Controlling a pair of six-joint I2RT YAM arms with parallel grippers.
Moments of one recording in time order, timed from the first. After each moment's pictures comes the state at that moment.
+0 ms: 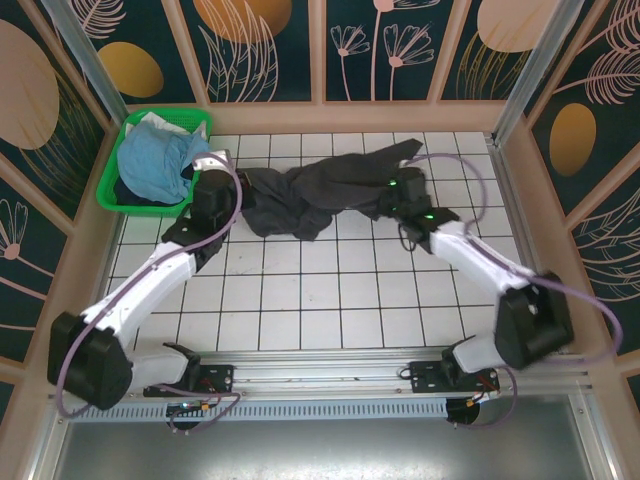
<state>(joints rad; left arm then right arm) -0.43 1.23 0.95 -0.07 -0.30 -0.45 0.44 1.34 0.99 -0.24 0.23 0.46</state>
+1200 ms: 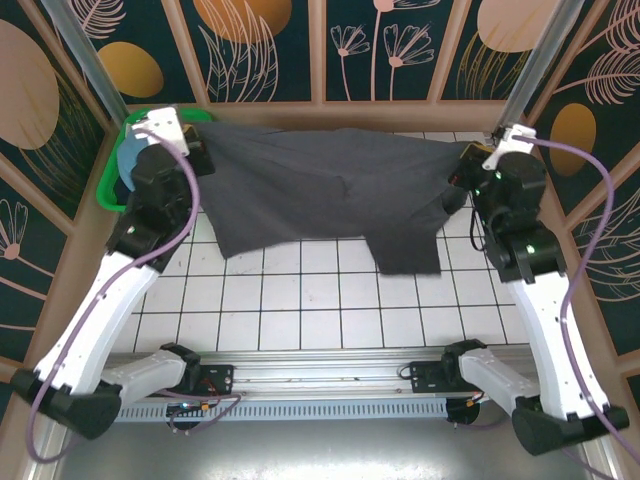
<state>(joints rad) -0.42 1.06 1.29 -0.25 -0.56 -0.16 0.24 0.92 1.29 -0.51 0.24 0.34</state>
